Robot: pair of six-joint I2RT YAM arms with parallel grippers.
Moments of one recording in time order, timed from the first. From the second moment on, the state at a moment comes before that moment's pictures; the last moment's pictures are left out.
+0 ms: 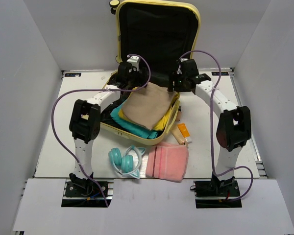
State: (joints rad) left arm -0.40 2.12 1.68 0.03 0.09 -0.17; right arm 0.38 1.89 1.63 -0.51 -0.04 0.25
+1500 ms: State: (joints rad) left arm -0.73 1.63 1.39 -0.51 -0.05 -0.25; right arm 0.41 1.88 1.76 -0.68 -0.22 0.24
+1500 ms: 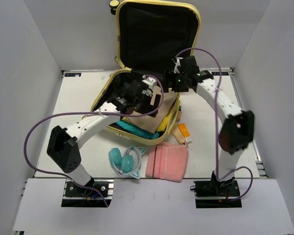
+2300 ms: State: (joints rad) left arm -1.03 1.32 0.85 -0.61 -0.01 -0.60; right arm 0.40 0.98 0.54 -0.80 -0.28 0.52
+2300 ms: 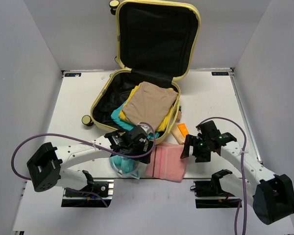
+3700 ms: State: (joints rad) left arm -0.87 1.12 0.98 -0.73 -0.36 -0.55; right arm 0.44 1.08 1.27 -0.98 -0.50 0.14
